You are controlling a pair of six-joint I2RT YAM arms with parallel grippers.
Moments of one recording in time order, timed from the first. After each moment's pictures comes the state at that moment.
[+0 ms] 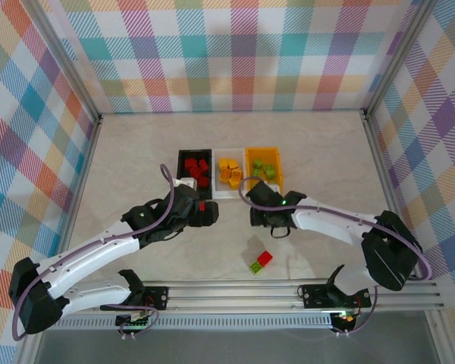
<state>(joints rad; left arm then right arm) -0.84 1.05 0.82 -0.62 -0.24 -0.70 0.82 1.44 0.92 -0.65 0.23 0.74</state>
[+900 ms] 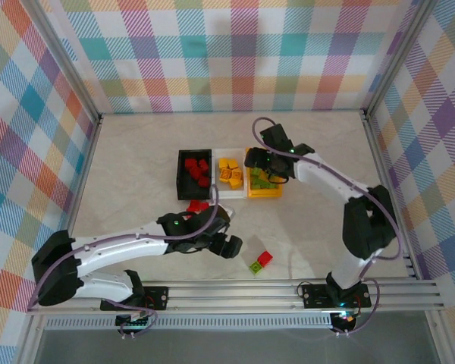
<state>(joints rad) -1.10 1.29 0.84 -0.57 -0.09 -0.54 0.52 1.67 1.32 -0.58 0.06 0.69</state>
